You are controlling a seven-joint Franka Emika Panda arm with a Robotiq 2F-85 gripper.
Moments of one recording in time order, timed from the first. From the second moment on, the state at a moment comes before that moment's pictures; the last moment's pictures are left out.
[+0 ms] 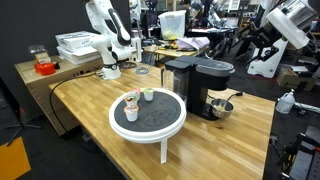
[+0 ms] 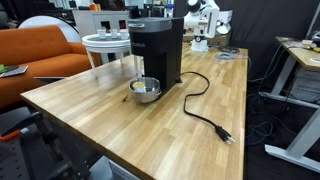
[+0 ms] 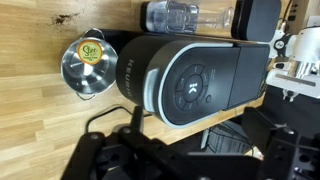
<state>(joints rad) 0.02 -0.51 -0.01 -2.78 0.57 2.92 0.75</state>
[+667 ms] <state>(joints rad) 0.02 -0.45 -0.02 -2.79 0.62 2.99 0.79</state>
